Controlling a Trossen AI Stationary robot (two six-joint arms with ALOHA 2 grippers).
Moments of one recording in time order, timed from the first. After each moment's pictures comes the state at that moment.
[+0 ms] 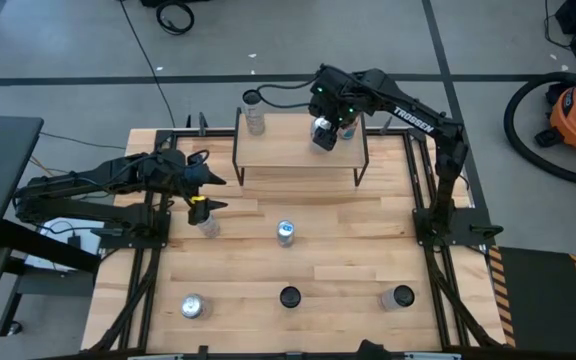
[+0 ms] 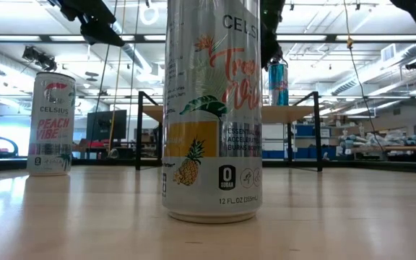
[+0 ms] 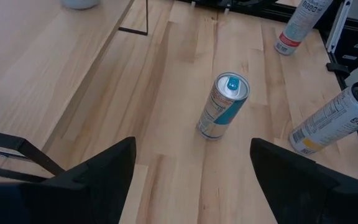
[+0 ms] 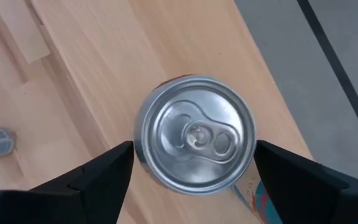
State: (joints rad) left arm 0.16 0.82 0.89 -0.65 0.05 -0.09; right arm -0.50 1.86 2.12 -1.40 0.08 -0.03
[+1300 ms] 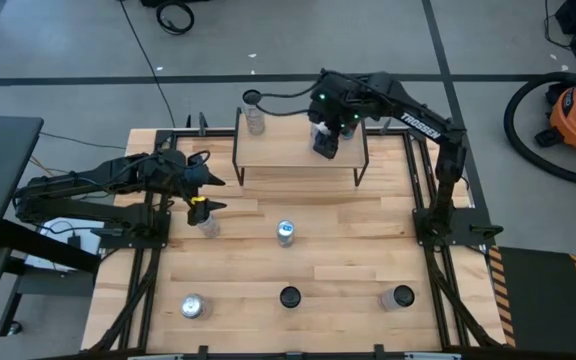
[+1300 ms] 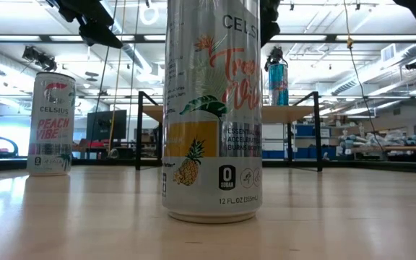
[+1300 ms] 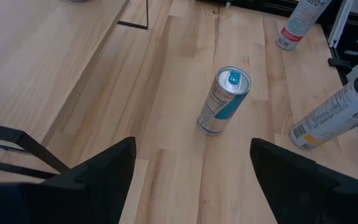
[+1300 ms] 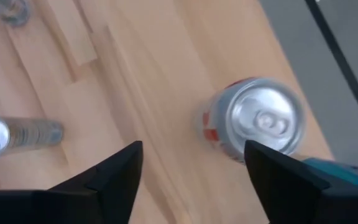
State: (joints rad) left arm 0.16 0.82 0.89 -0.67 0.05 -0.09; right arm -0.39 1.86 2.26 -1.51 0.07 0.03
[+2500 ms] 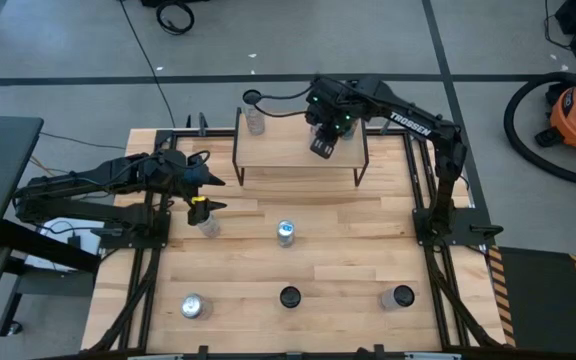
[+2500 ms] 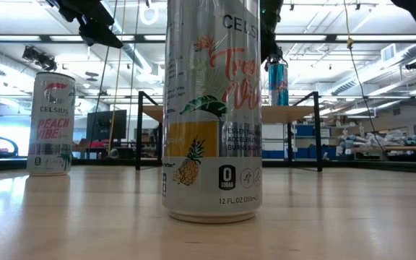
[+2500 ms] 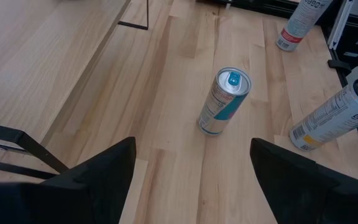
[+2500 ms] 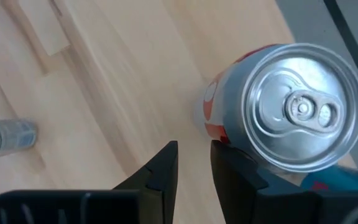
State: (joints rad) left arm 0.16 0.82 0.89 -0.67 0.05 -0.10; right arm -0.46 1.86 2.09 -1.39 0.06 0.02
